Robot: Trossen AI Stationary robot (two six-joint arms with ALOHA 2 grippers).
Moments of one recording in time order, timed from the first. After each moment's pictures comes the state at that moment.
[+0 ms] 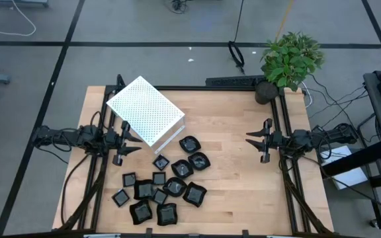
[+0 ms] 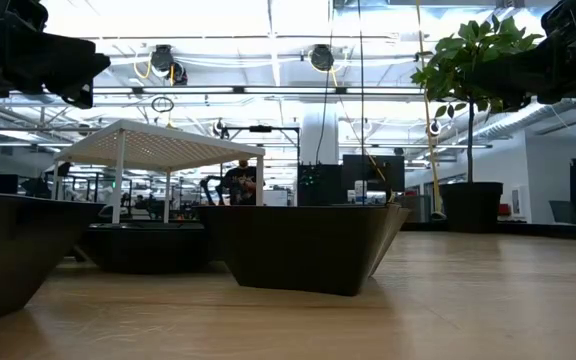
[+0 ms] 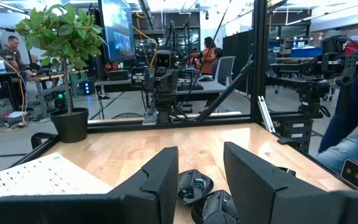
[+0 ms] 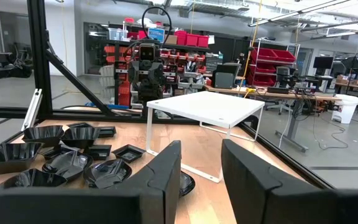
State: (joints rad) left arm -0.13 0.01 0.02 0.10 -0.01 0.04; right arm 0.25 0.02 0.02 0.13 0.39 -0.12
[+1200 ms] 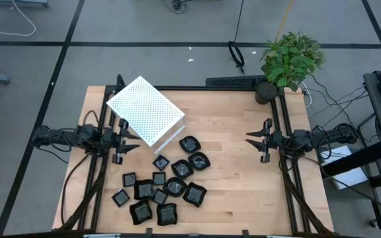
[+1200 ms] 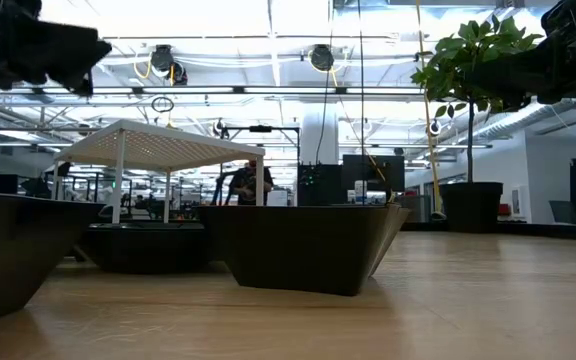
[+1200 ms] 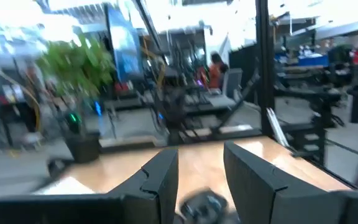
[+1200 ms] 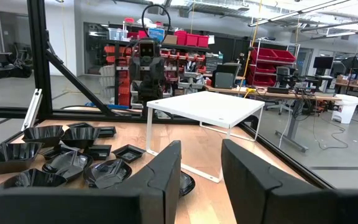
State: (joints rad) left arm -0.13 0.01 0.02 0.20 -0.04 0.12; right arm 0.25 0.02 0.02 0.13 0.39 -0.12
